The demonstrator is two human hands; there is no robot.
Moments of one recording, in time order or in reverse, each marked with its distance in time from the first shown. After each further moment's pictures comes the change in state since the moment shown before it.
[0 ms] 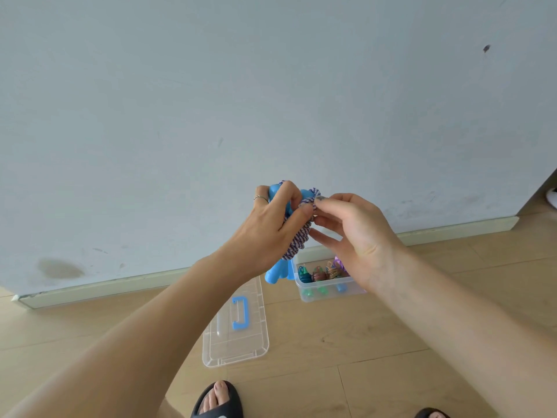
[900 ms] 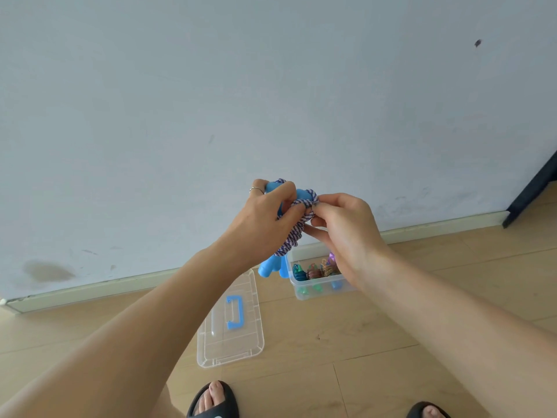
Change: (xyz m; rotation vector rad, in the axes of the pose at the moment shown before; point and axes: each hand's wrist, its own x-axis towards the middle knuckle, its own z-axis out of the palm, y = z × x) left_hand 0.015 0.000 0.007 0.065 0.075 -0.003; right_hand 0.013 0.012 -0.002 -0.171 0.096 -0.092
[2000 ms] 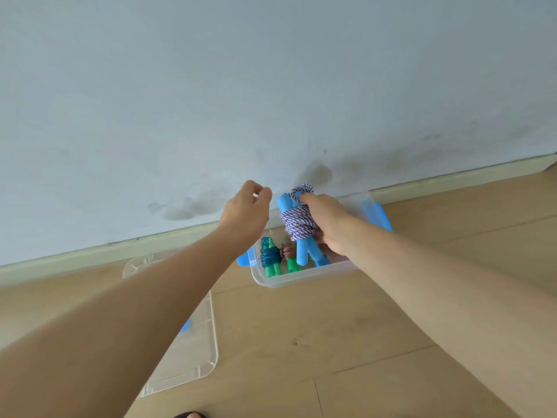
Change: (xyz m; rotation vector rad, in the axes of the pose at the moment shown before) left_hand 0.127 -0.187 0.215 -0.264 -0.151 -0.649; right_hand 0.269 0.225 -0.082 -0.401 0.024 0.546
